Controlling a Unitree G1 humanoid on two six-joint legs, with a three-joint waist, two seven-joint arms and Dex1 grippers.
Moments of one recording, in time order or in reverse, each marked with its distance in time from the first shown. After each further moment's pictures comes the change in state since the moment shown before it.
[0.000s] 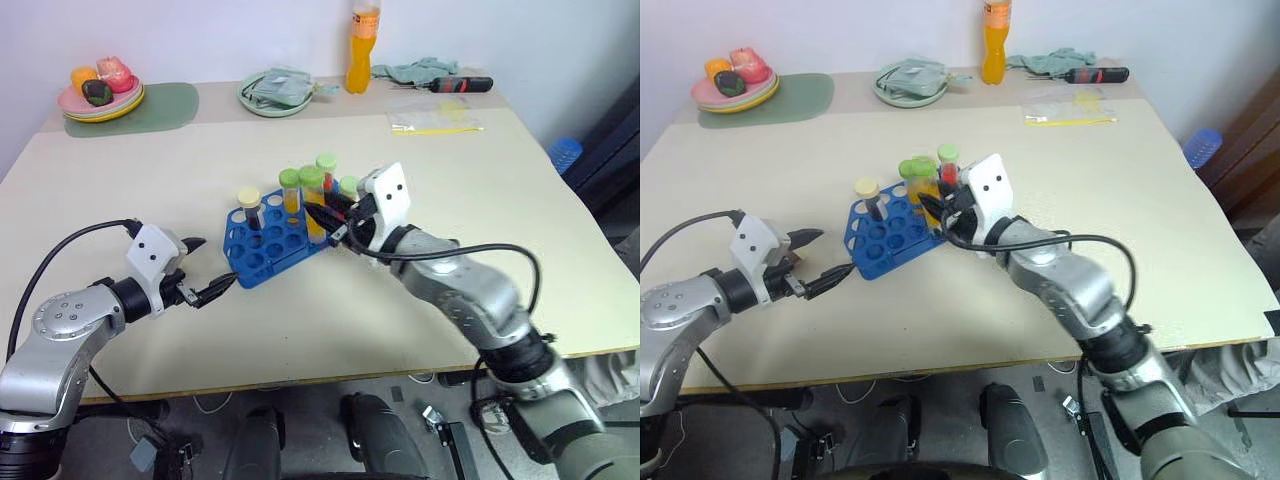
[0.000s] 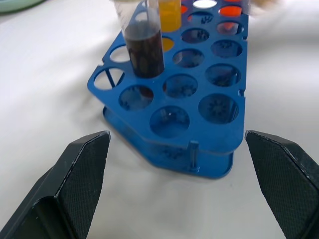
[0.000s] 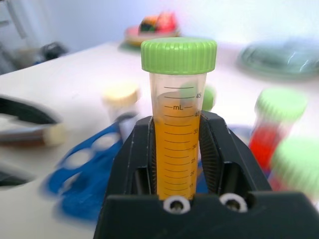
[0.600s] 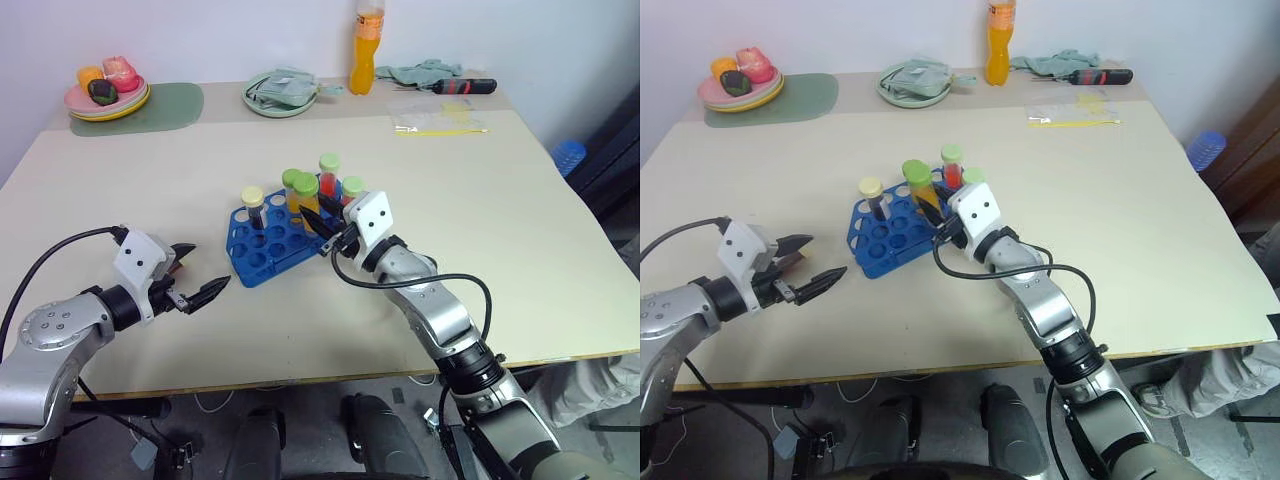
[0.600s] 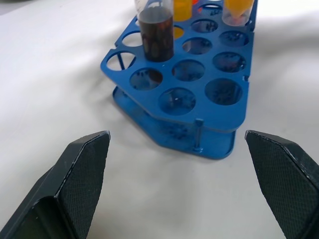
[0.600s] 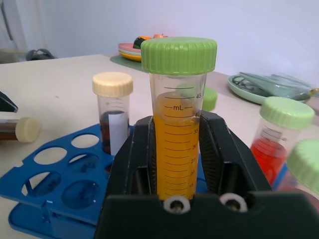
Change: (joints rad) left arm 0.051 0.001 0.053 -0.015 -0.036 0.006 -0.007; right arm 0.104 0.149 -0.071 0.151 -0.280 -0.211 0.142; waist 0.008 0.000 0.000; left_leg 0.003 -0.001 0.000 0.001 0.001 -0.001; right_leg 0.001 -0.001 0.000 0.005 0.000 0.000
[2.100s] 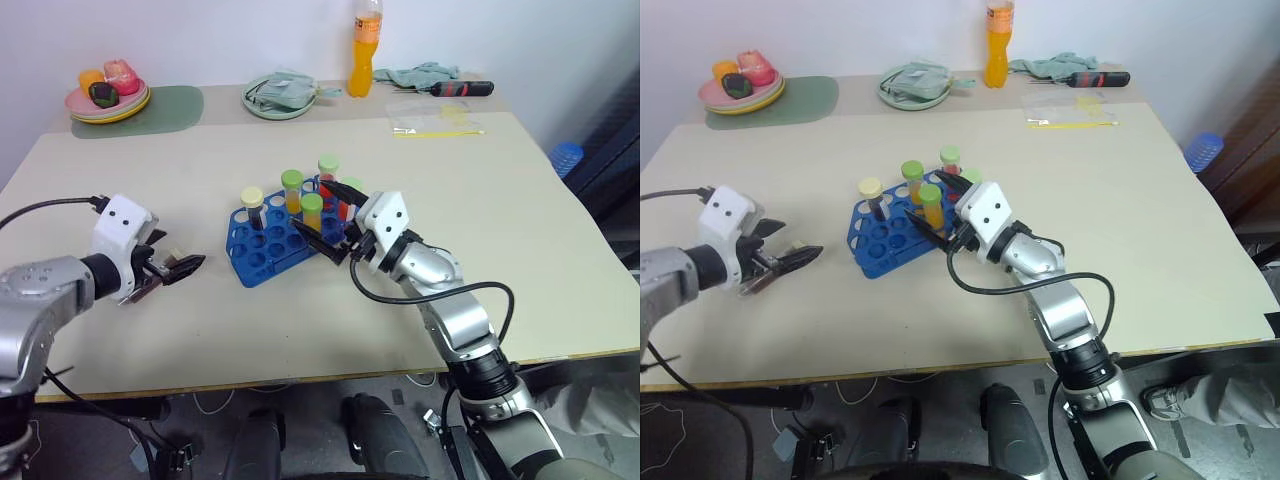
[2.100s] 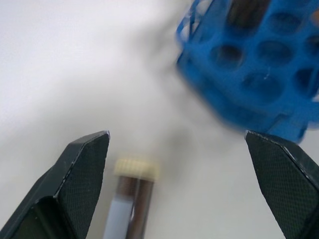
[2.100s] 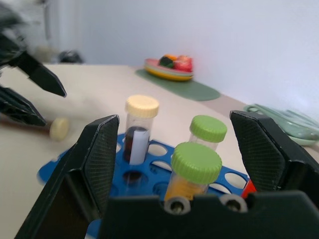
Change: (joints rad) left arm -0.369 0.363 -0.186 0.180 -0.038 0.610 0.023; right arm 0.028 -0.105 -0.100 -0.189 -0.028 0.048 0.301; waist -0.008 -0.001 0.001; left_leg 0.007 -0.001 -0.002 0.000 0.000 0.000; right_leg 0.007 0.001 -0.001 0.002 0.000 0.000
